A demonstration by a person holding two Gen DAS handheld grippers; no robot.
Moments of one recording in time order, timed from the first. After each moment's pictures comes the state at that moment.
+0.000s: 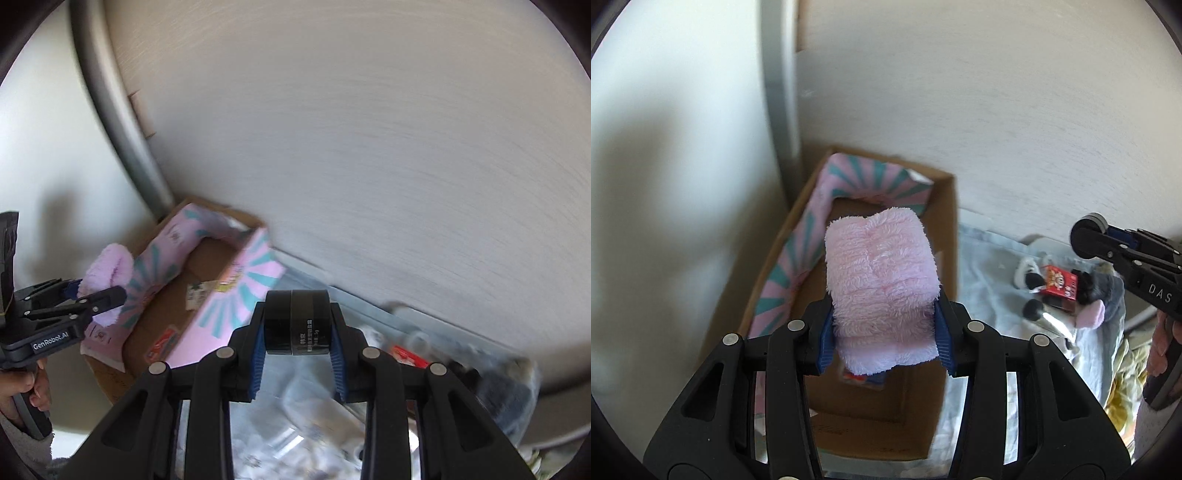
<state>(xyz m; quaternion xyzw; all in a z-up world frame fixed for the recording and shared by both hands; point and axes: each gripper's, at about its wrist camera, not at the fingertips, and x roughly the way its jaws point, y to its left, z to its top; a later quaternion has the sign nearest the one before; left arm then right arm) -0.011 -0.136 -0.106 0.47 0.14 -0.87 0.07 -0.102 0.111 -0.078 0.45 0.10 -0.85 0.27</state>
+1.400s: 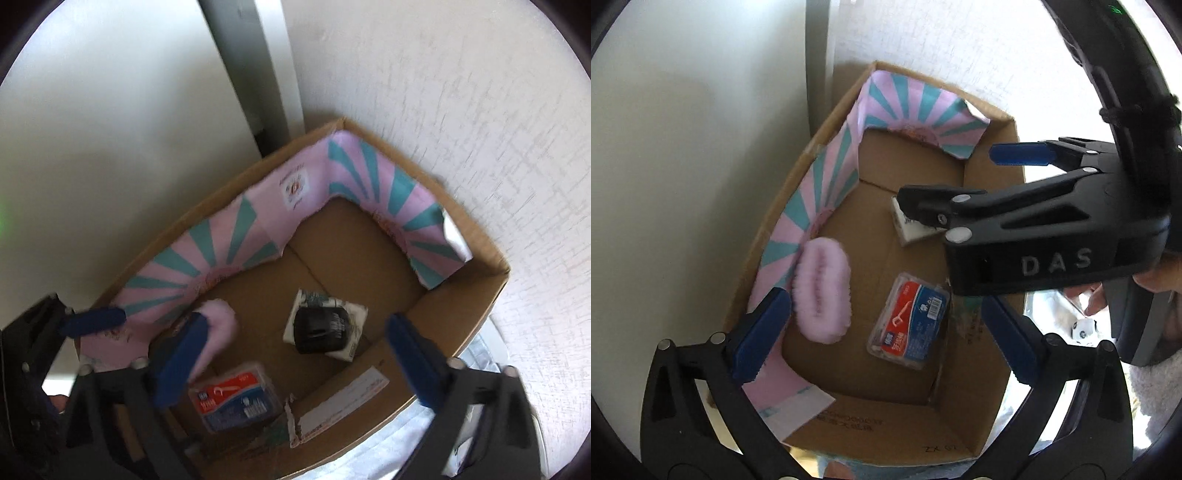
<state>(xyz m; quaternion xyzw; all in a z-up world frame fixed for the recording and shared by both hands) -0.015 -0.160 -0.175 0.54 0.17 -0.82 0.08 -0.139 -0.082 -0.177 0.53 0.21 -0.71 0.41</state>
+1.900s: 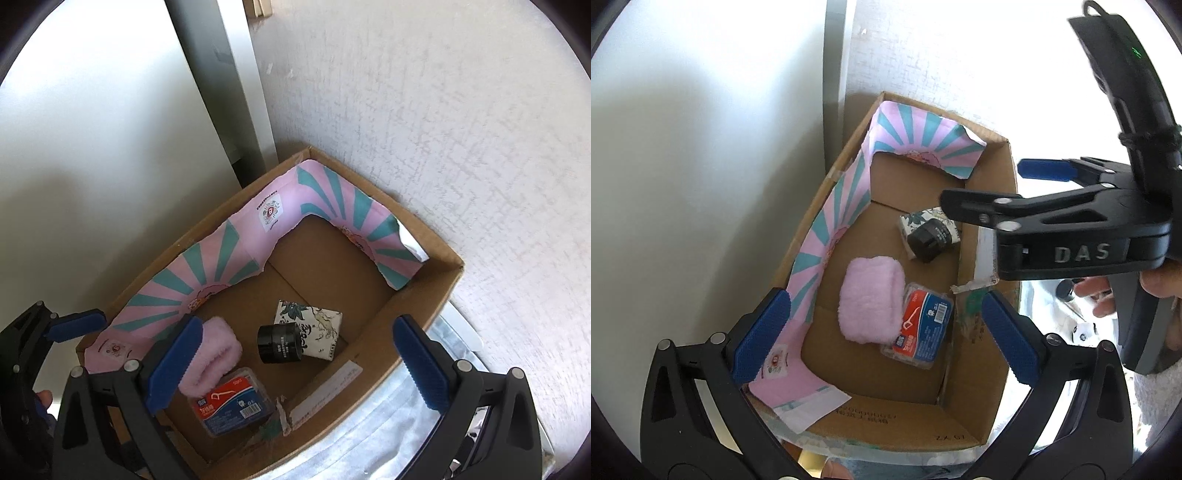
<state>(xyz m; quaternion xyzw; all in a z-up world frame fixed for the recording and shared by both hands) 0.005 -0.169 -0.151 0.51 0.16 -0.84 0.09 -0.132 -0.065 -0.151 0.51 0.19 -0.75 0.37</state>
